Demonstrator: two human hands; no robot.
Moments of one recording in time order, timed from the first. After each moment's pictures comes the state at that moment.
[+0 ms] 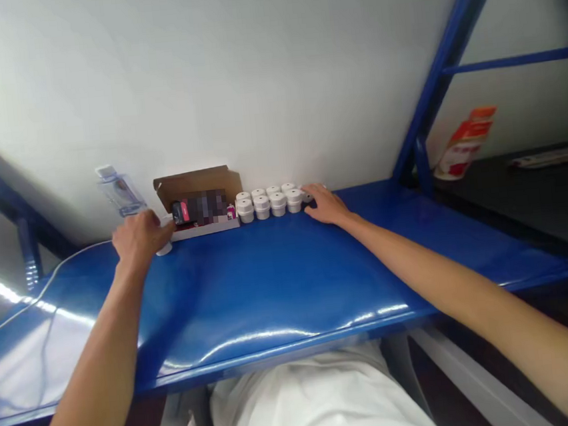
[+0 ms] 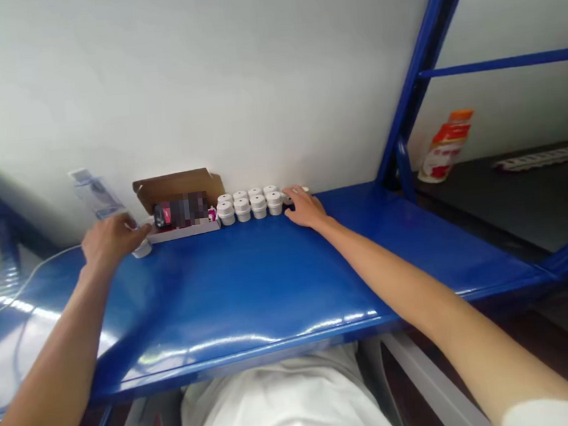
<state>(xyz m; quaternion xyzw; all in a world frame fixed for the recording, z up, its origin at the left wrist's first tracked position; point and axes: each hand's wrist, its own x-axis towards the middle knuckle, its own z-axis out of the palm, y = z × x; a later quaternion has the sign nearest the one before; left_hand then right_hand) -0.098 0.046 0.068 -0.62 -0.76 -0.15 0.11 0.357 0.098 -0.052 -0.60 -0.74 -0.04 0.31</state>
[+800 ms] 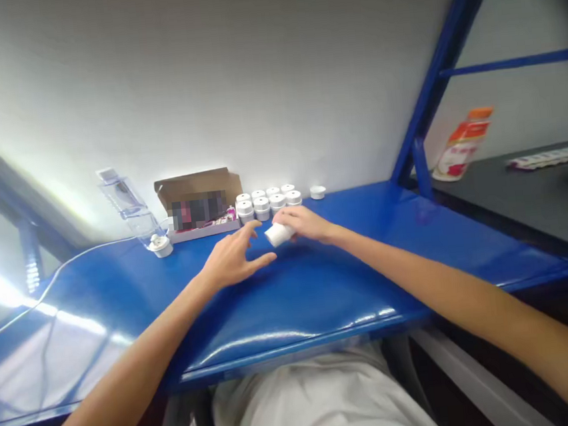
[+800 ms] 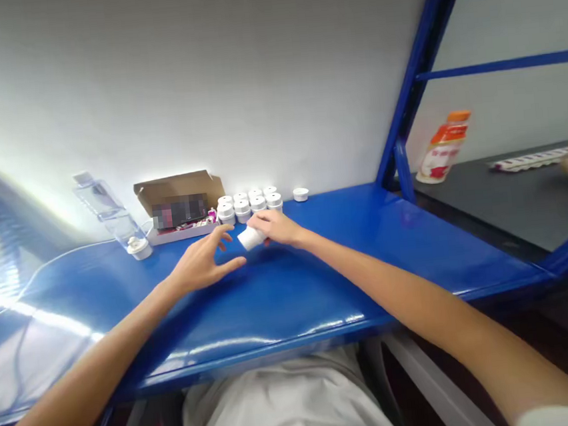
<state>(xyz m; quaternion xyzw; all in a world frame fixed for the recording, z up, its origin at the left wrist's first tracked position) 0.026 -0.006 0.006 -0.90 -0.38 -0.22 0.00 0.269 0.026 -0.005 -0.42 -0.72 0.39 0.39</state>
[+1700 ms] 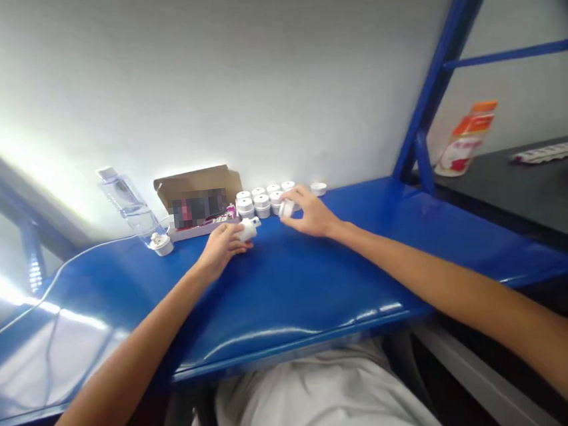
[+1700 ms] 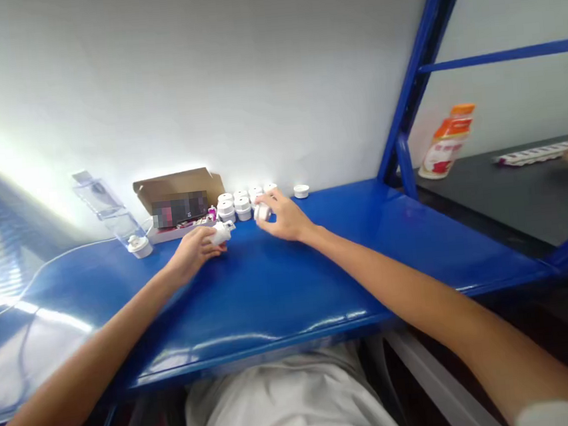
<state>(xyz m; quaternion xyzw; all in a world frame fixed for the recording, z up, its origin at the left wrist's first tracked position) 0.022 0.022 -0.007 -0.55 -0.44 -0.44 -0.56 0.294 0.044 -0.021 -0.38 -0.81 -0.01 0.45</state>
